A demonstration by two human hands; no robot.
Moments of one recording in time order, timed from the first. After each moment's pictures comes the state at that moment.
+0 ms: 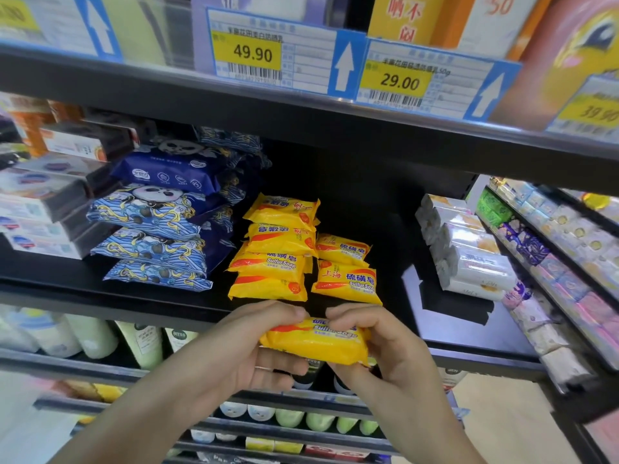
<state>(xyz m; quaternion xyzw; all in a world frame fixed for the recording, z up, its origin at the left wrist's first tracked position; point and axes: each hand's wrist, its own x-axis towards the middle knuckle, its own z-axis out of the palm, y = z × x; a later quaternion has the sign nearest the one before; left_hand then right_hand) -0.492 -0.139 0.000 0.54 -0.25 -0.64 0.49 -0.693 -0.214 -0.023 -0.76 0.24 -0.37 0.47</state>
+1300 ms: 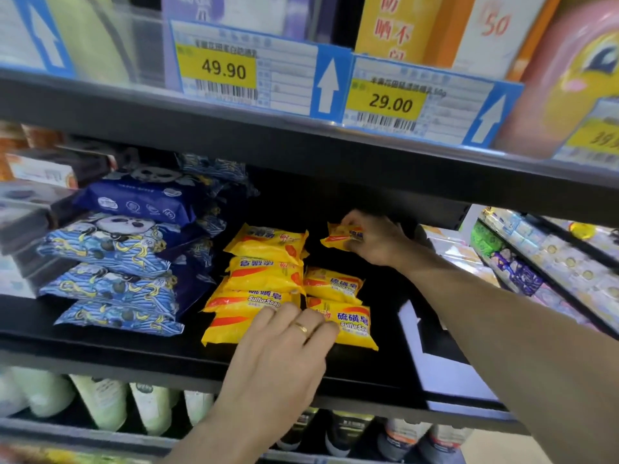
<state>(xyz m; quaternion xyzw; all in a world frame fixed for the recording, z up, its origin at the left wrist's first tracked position) -0.517 -0.214 -0.052 0.62 -0.70 0.22 0.28 -0.607 -0.482 0.031 -0.90 0.42 -0.10 0.06</state>
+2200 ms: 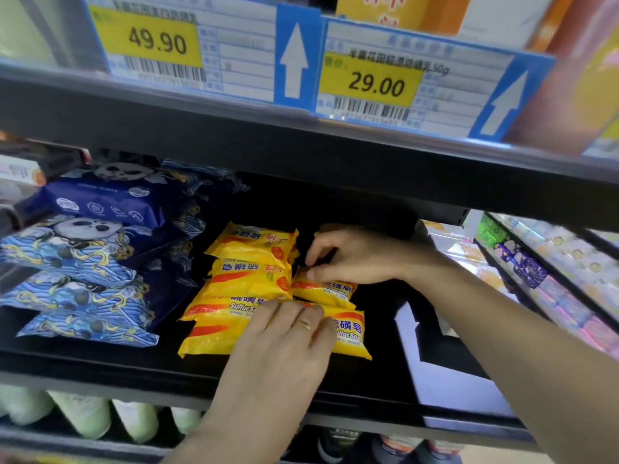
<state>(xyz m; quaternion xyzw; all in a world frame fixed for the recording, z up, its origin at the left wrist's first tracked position) -0.525 -0.236 -0.049 0.64 -0.69 0.29 0.18 -0.604 -0.436 0.050 -0.94 0.27 0.04 0.19</state>
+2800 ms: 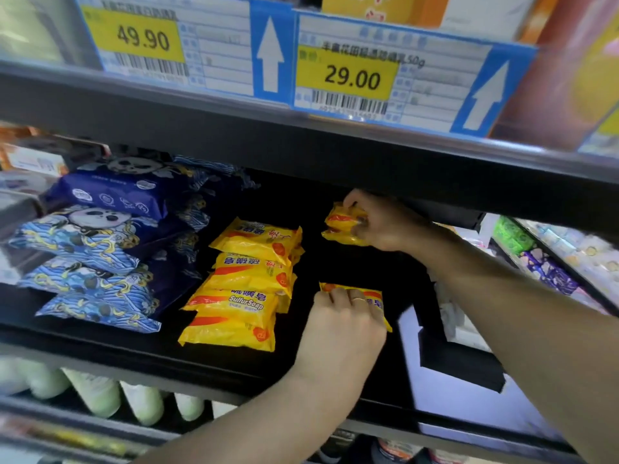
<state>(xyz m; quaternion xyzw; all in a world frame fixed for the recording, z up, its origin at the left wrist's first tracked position) -0.584 -0.305 -0.038 0.73 -0.64 0.24 0.04 -0.609 -0.491 0.057 -0.93 0.36 -0.07 0.10</state>
